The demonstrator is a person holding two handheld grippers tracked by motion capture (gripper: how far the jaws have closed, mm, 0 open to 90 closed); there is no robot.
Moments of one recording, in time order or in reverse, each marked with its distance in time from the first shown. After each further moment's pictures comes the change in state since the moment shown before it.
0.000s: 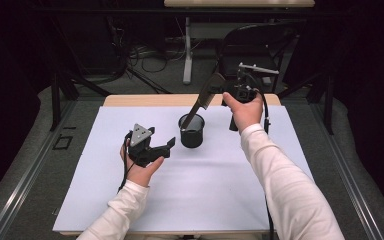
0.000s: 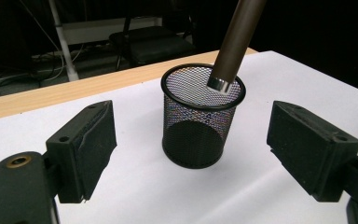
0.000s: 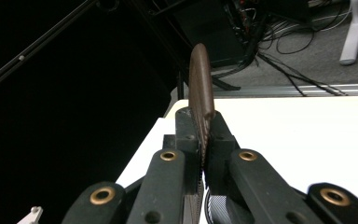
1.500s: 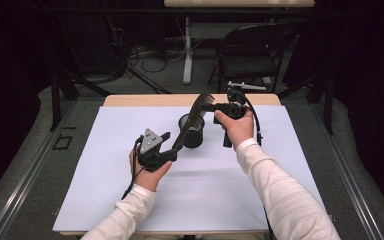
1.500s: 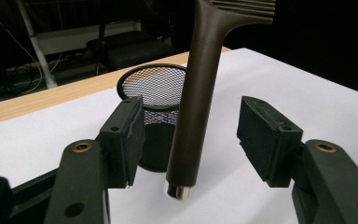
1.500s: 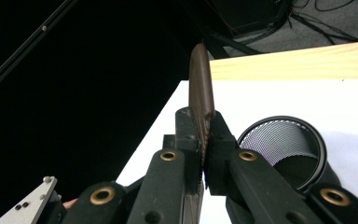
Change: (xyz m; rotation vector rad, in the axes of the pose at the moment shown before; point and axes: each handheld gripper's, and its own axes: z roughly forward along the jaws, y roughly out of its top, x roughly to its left) left arm -0.025 -0.006 0.005 -0.016 -0.075 0.055; right arm -0.003 -0.044 0.015 0.121 0.101 0.054
